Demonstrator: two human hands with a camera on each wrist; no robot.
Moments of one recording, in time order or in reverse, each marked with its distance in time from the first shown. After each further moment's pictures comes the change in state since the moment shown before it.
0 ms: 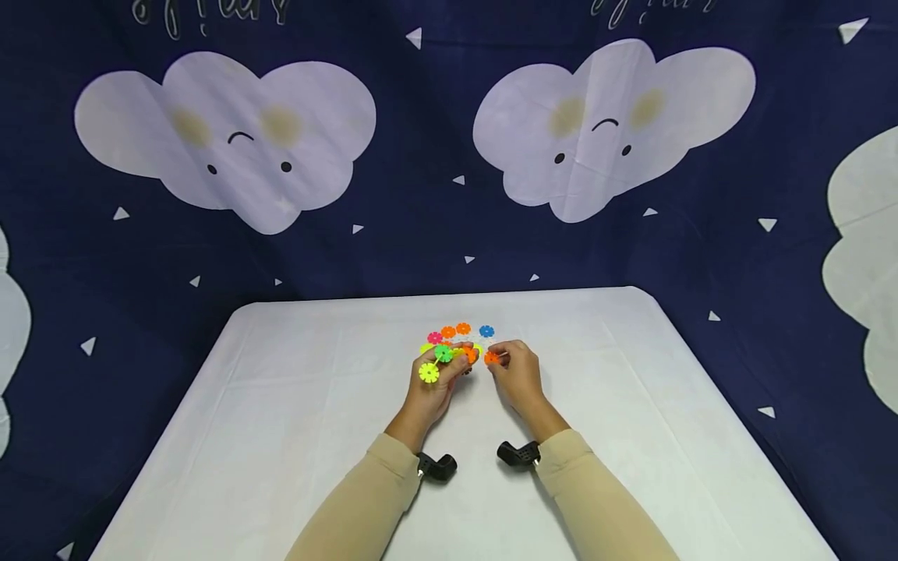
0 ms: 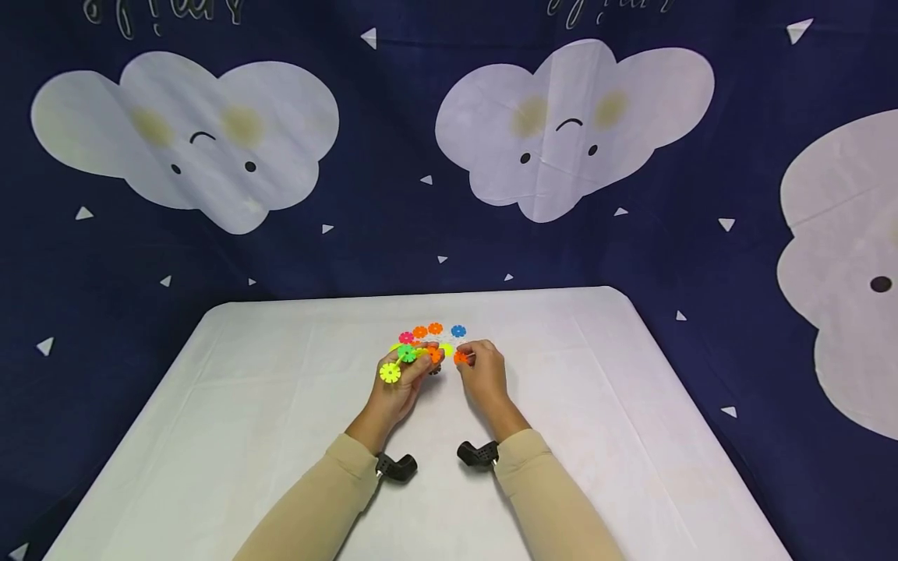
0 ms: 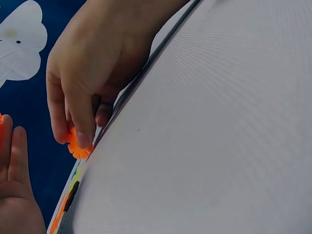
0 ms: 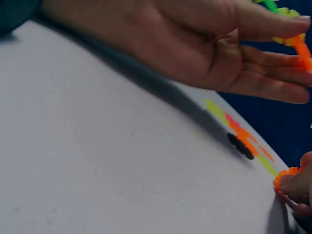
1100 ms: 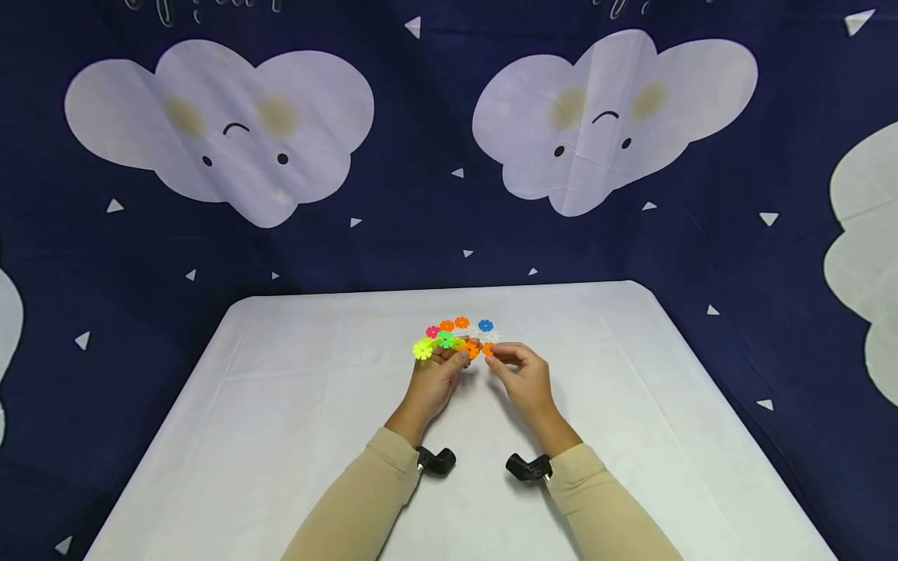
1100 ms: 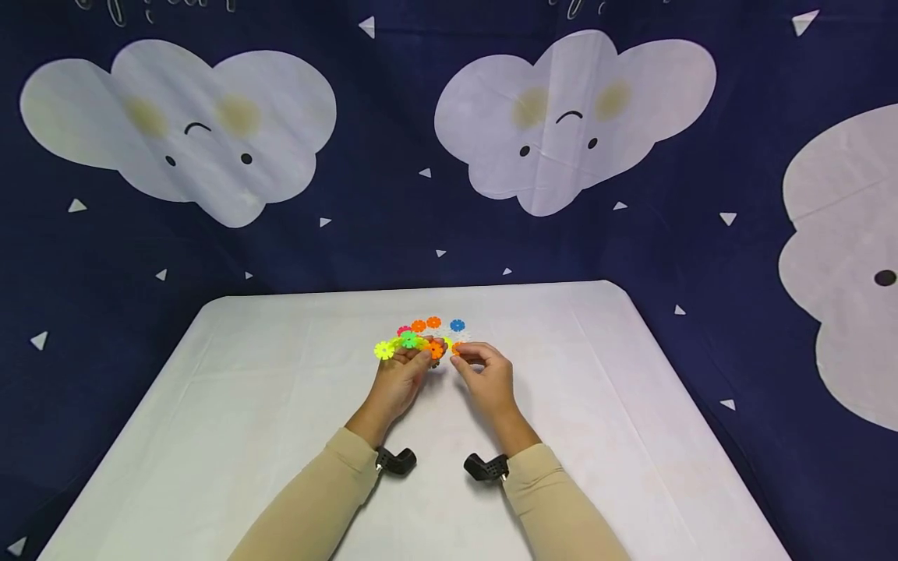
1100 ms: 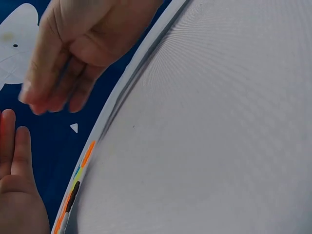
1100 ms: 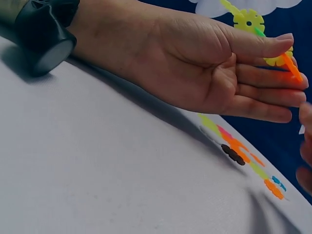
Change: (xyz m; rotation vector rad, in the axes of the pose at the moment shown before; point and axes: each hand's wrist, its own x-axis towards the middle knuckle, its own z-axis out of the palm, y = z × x) left_hand 0.003 -0.006 0.002 0.019 -0.096 0.043; right_hand -0.026 -0.012 -0.017 0.426 0.058 -0.097
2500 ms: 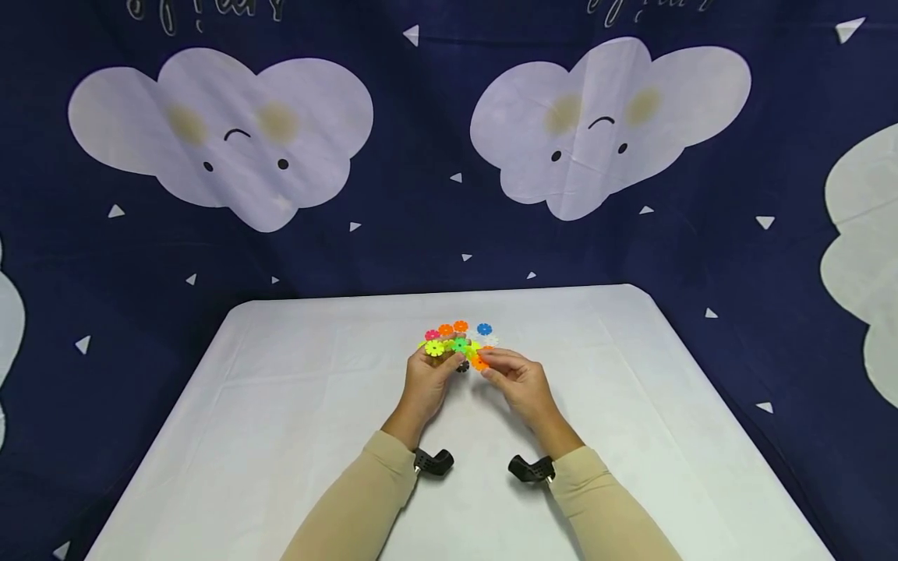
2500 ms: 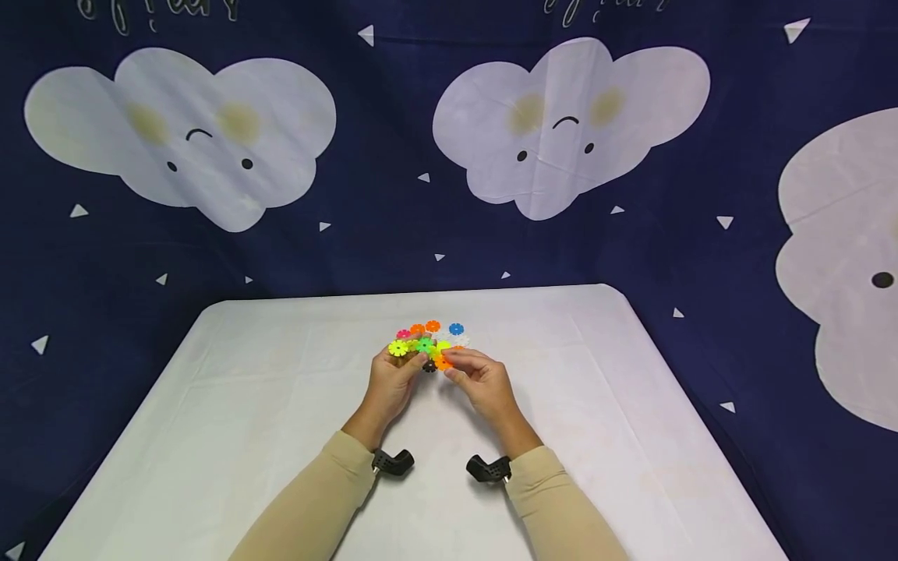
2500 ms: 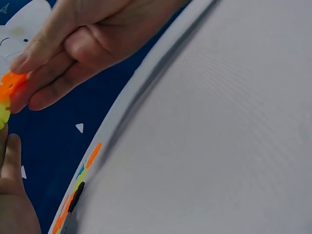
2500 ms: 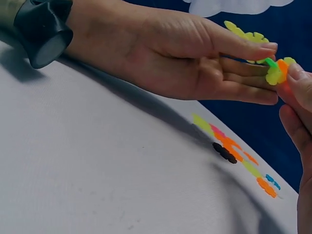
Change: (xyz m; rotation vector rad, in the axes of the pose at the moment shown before) left_hand 0.001 0.001 -0.001 0.026 0.133 0.068; right_hand -0.005 0.000 -0.007 0.338 -0.206 -0.004
